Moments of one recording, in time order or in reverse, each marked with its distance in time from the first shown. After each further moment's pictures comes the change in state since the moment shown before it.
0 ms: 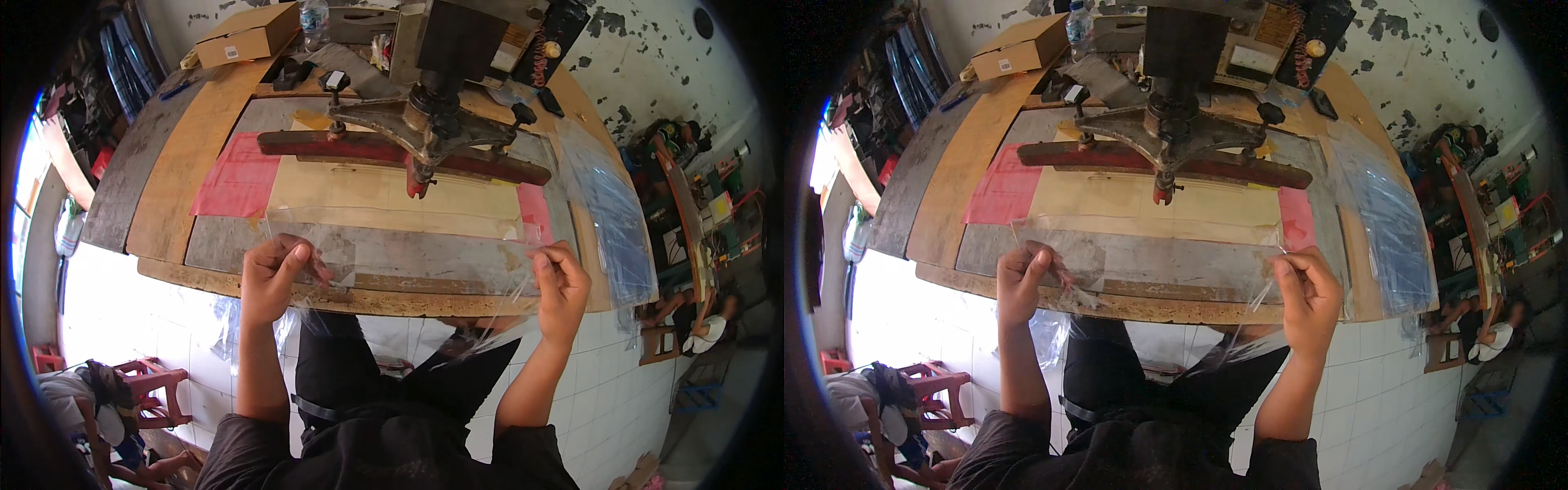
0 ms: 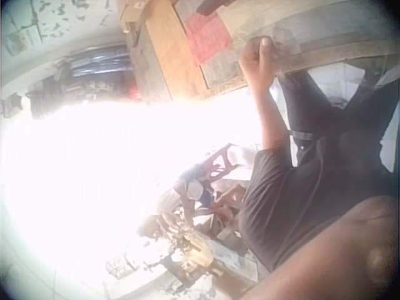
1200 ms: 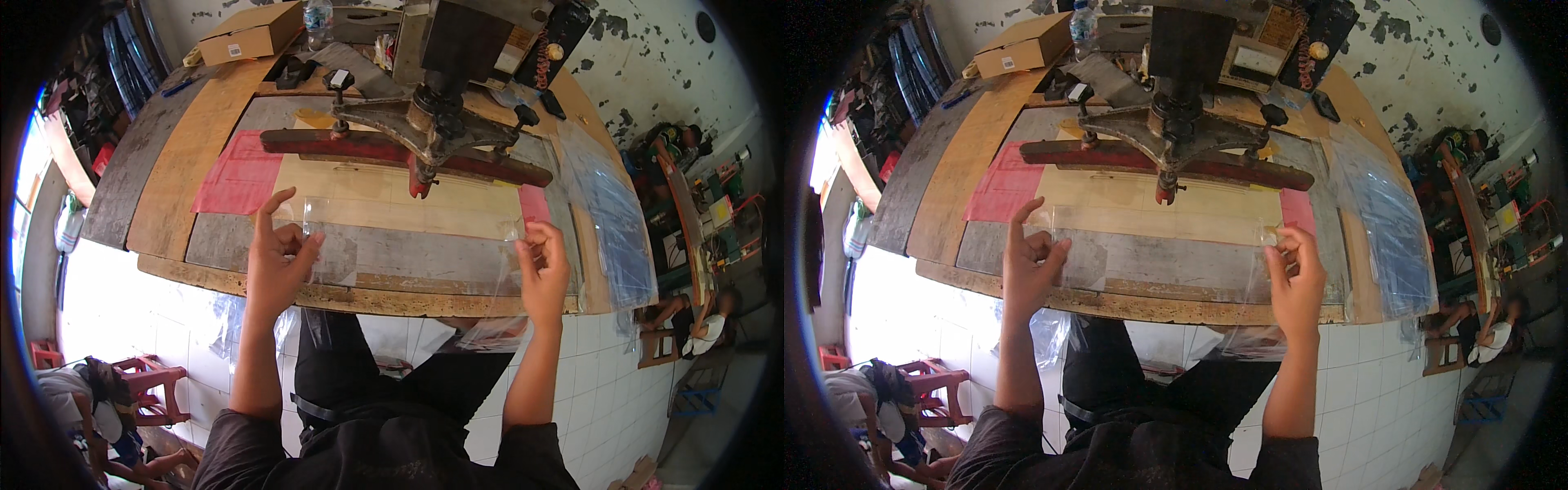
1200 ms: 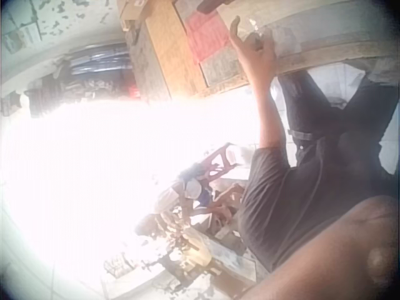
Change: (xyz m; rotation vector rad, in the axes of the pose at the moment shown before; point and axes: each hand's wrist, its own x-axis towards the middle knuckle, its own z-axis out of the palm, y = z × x) left_hand 0.013 0.015 0.024 0.288 0.215 -0.079; right_hand 0.016 0.036 0.016 -0.216 0.088 0.011
